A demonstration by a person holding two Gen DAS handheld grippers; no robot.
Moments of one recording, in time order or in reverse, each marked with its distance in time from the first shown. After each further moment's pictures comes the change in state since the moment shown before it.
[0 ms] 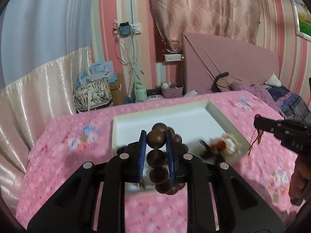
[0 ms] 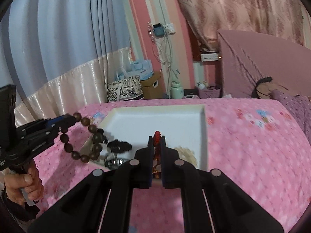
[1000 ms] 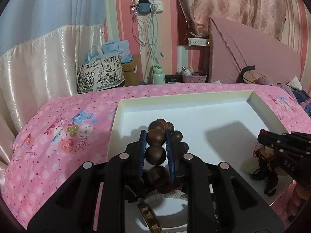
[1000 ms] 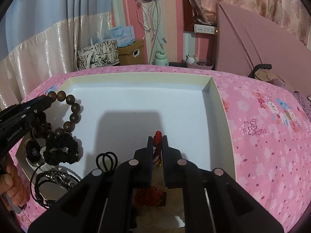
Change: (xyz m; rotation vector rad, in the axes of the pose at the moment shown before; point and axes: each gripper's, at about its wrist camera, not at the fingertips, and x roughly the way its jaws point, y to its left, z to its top) left arm 0.133 0.018 -0.023 -0.080 0.092 0.124; right arm 0.139 -0.015 -0.020 -0.038 0.195 -0.172
